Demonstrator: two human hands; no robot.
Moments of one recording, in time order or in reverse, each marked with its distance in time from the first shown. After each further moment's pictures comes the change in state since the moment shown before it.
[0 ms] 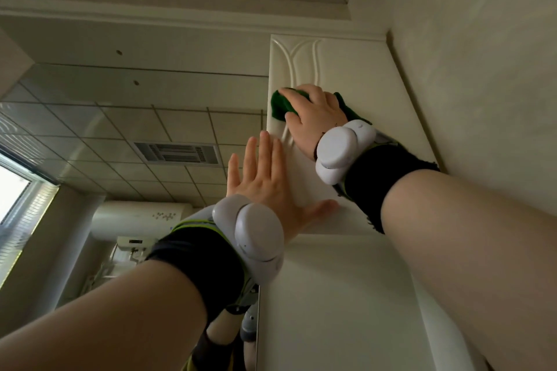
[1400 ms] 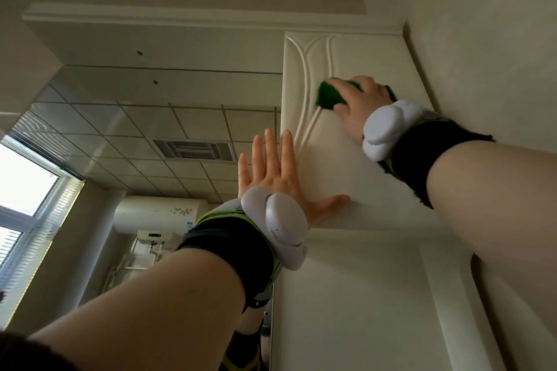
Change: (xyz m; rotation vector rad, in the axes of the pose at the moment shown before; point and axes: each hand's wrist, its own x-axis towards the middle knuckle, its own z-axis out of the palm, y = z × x) left_hand -0.004 0.002 -0.001 -0.039 0.003 -0.089; right_hand 0.012 0.052 -0.020 -0.149 -0.079 0.028
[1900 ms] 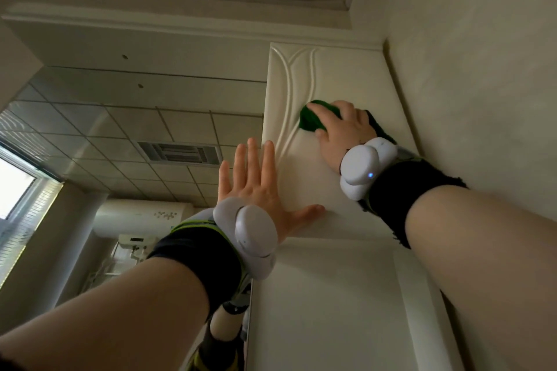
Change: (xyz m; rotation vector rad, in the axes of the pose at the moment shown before) left_hand -0.001 -0.001 -0.003 0.035 0.010 0.016; right_hand -0.029 -0.011 0.005 0.018 0.066 0.040
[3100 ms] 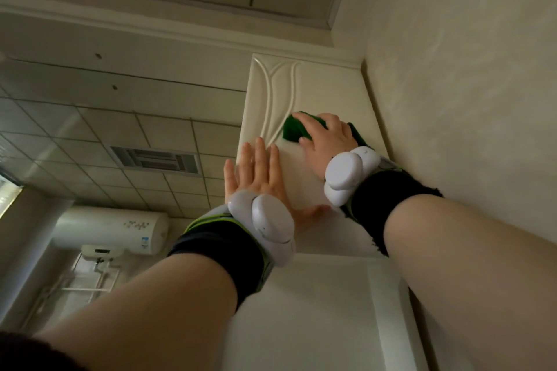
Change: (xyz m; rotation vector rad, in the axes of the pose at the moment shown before) left_hand 0.028 0.037 0.016 -0.035 0.073 0.014; right_hand 0.007 0.014 -0.003 0.057 -0.027 -0.013
